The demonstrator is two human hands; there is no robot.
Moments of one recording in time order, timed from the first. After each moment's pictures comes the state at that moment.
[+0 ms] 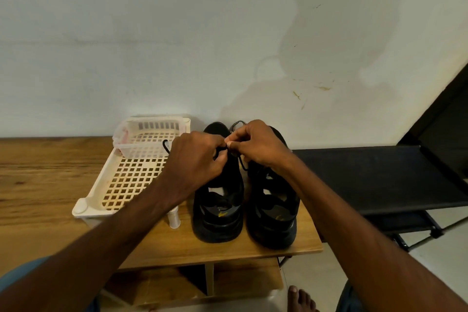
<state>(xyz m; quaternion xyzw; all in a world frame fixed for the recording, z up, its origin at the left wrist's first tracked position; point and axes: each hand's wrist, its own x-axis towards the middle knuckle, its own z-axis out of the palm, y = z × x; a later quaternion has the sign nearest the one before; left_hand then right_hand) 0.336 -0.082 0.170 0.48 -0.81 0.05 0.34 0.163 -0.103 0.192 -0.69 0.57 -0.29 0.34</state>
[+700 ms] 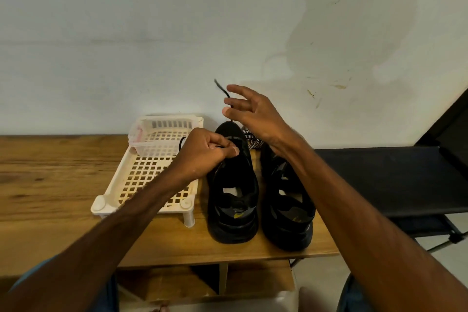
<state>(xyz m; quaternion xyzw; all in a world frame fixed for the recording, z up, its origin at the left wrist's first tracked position) 0.351 -0.087 0.178 0.53 -0.65 -0.40 0.38 0.190 -0.132 0.212 -0.66 0.48 -0.41 0.41</state>
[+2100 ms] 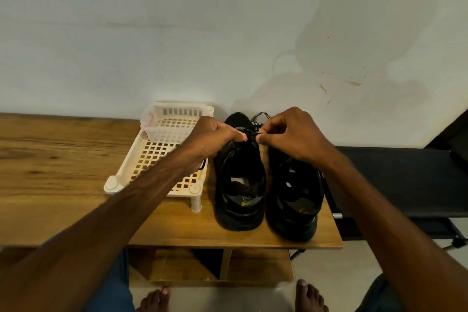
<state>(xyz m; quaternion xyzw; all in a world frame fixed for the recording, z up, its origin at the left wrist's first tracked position) 0.355 -0.090 0.184 0.57 -0.56 -0.47 0.37 0.153 -0.090 0.207 -0.75 0.57 -0.25 0.21</state>
